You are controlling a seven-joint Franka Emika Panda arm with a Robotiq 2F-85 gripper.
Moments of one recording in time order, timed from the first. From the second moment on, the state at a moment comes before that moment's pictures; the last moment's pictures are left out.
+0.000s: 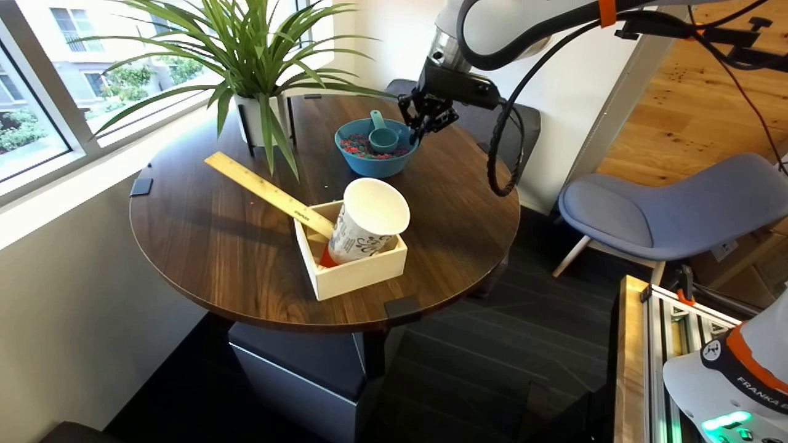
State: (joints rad) arm 0.01 0.26 -0.11 -1.82 0.06 2.32 0.77
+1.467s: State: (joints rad) arm -0.10 -0.05 -0.13 -2.15 0.05 2.28 0.78
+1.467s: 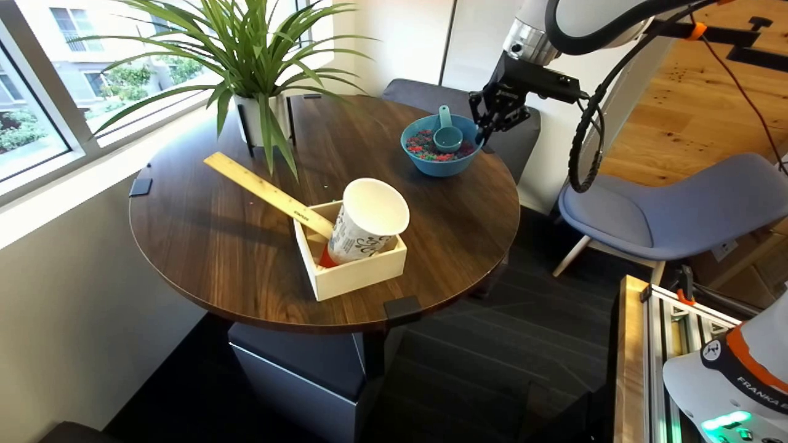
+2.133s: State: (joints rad) arm -0.11 -0.05 -0.11 -2.16 -0.02 2.29 0.81
